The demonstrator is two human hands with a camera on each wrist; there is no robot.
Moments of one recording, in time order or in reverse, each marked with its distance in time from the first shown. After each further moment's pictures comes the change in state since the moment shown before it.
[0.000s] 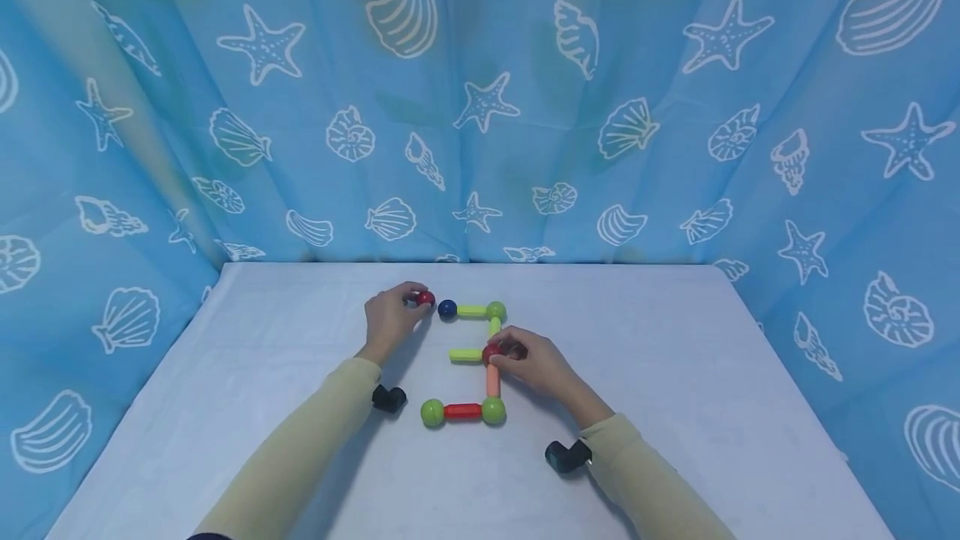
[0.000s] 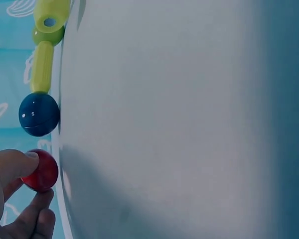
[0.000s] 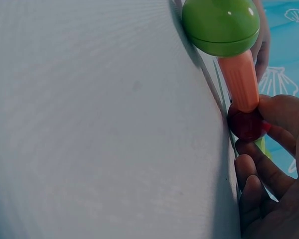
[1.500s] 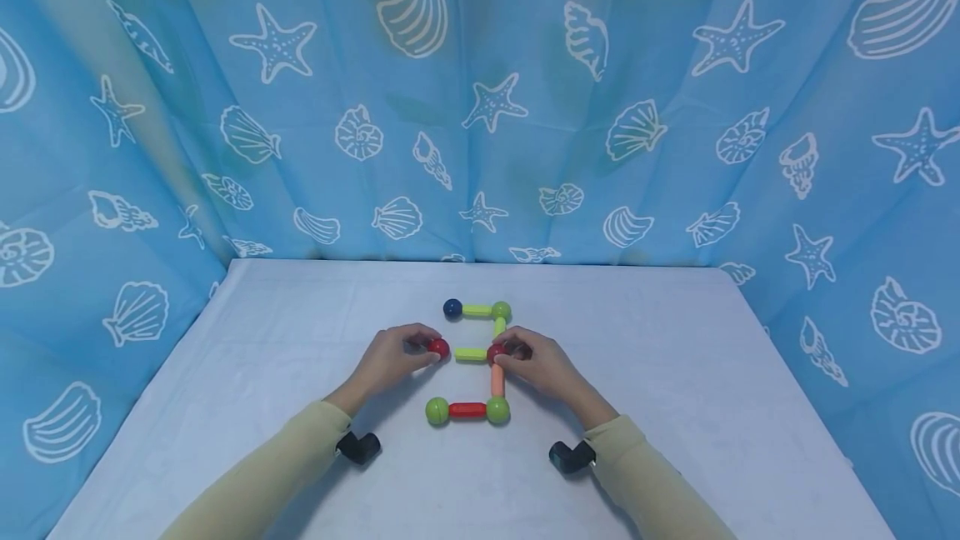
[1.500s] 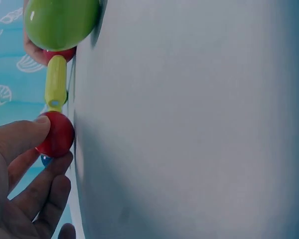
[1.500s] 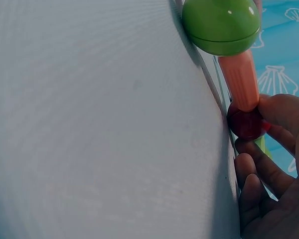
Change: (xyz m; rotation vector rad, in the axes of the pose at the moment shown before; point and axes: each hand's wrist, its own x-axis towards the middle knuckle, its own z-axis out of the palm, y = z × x) left_hand -0.063 -0.013 -0.026 -0.149 -0.345 0.129; right_hand -0.003 -0.002 -0.002 0.001 -0.005 -0.005
